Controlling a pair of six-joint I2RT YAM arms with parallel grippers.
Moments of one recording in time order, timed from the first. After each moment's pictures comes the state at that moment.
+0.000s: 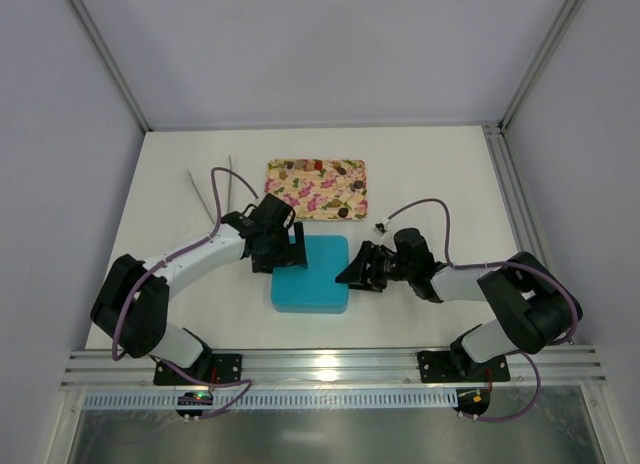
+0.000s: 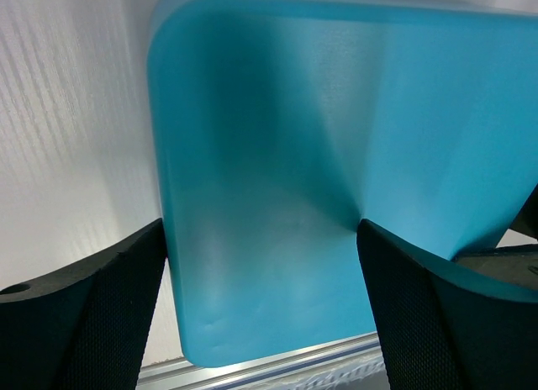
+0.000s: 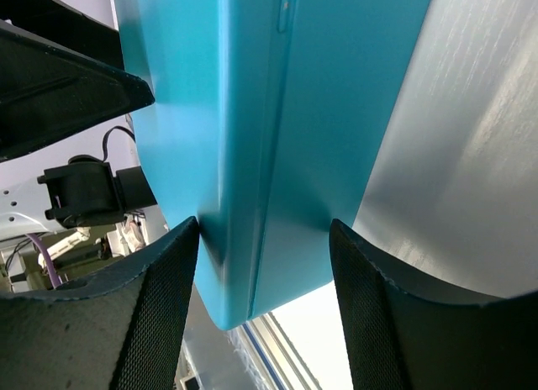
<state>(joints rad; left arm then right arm) -0.63 1.48 0.96 -0.63 0.03 -0.71 0.53 1.47 0.37 0.50 -0.61 0.91</state>
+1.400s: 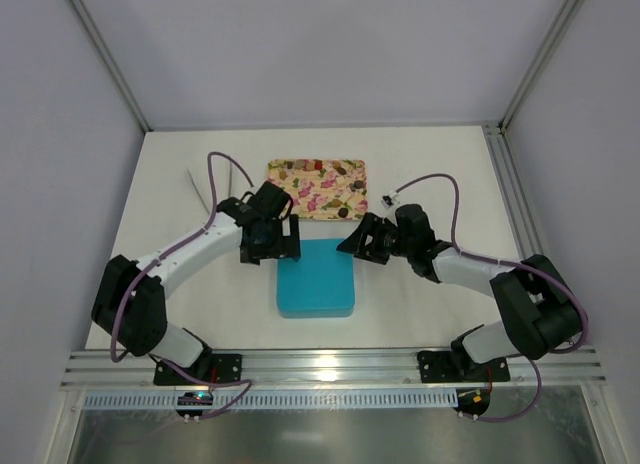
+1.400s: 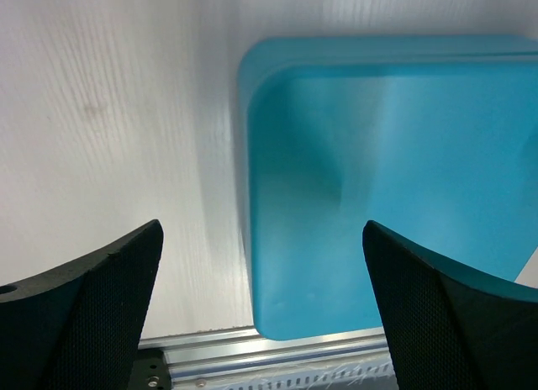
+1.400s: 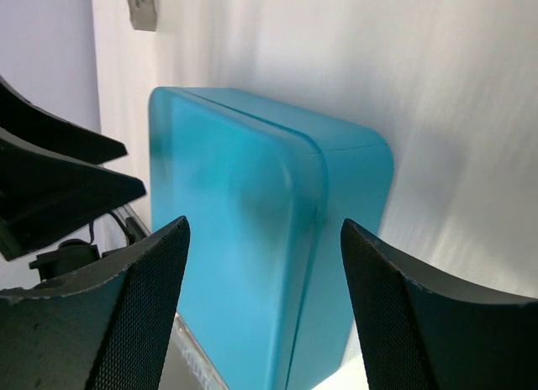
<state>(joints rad) -0.62 1.48 1.09 -0.82 -0.05 -0.65 0.48 1.42 0.56 0.30 -0.45 0.83</state>
